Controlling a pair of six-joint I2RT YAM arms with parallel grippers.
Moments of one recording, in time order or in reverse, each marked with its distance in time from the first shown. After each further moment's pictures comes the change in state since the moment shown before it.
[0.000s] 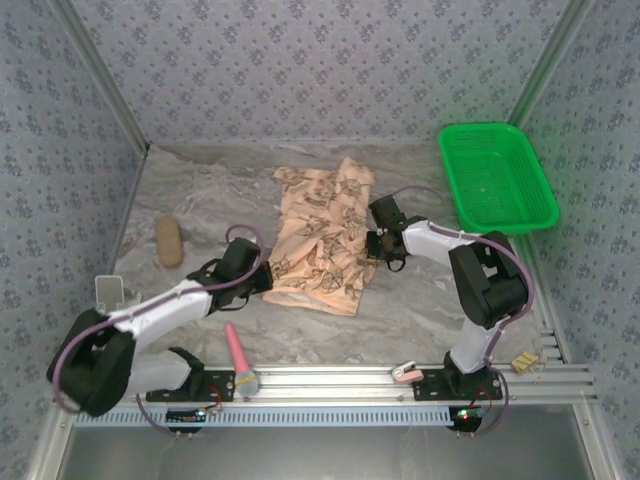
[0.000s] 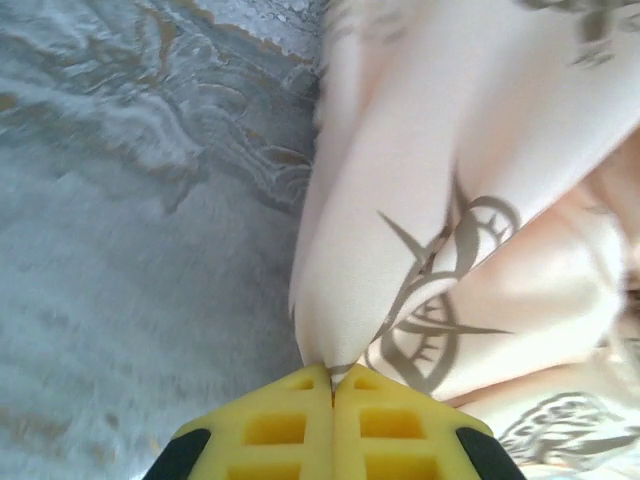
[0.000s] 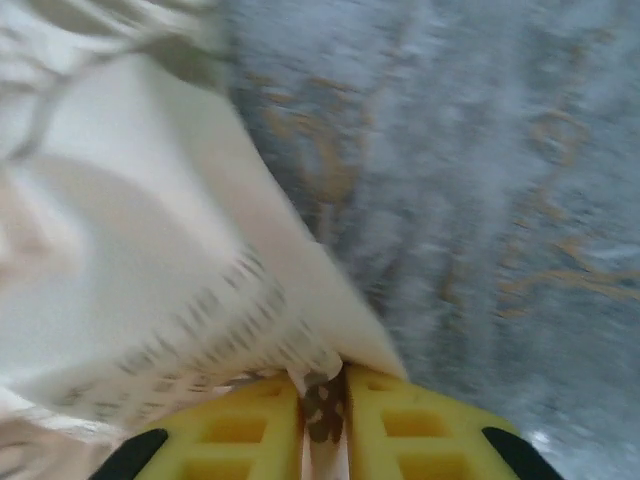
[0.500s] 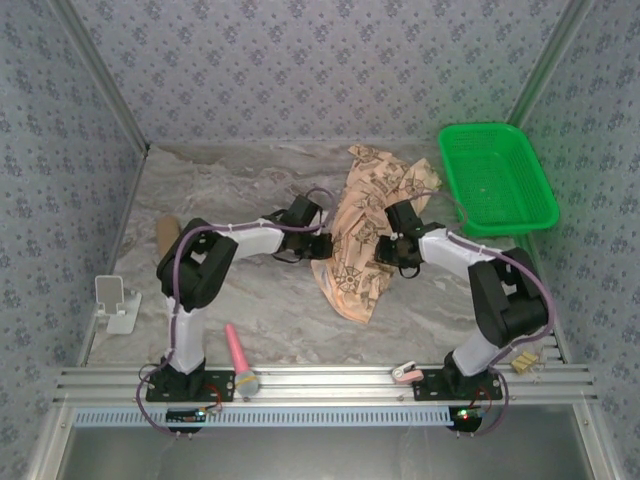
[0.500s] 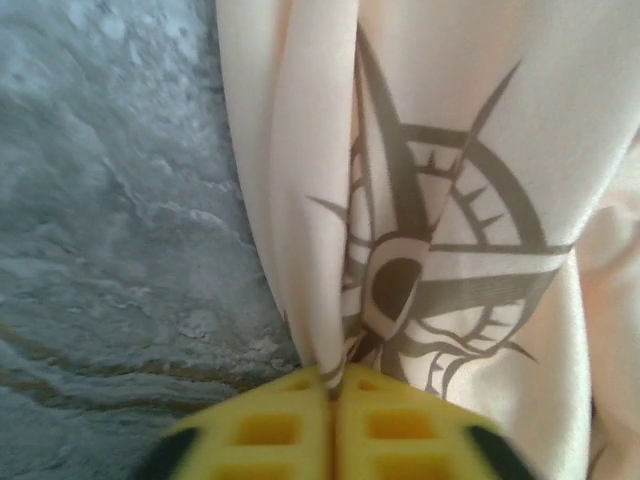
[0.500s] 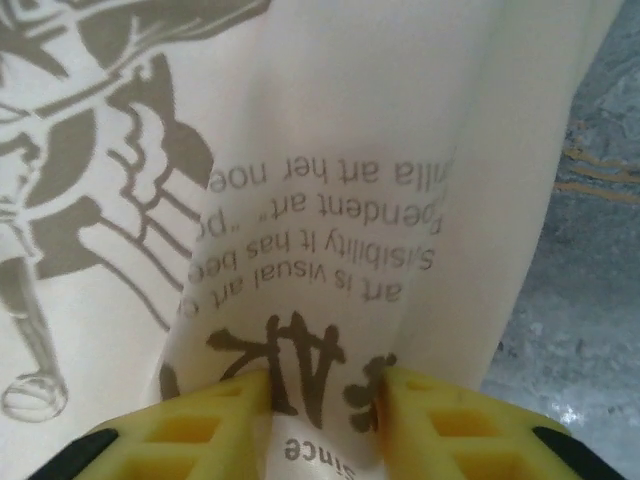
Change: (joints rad) left arm -0.051 0.821 0.704 0.006 0.339 0.260; right arm -0.060 -0.137 -0.107 -0.015 -0.083 0.031
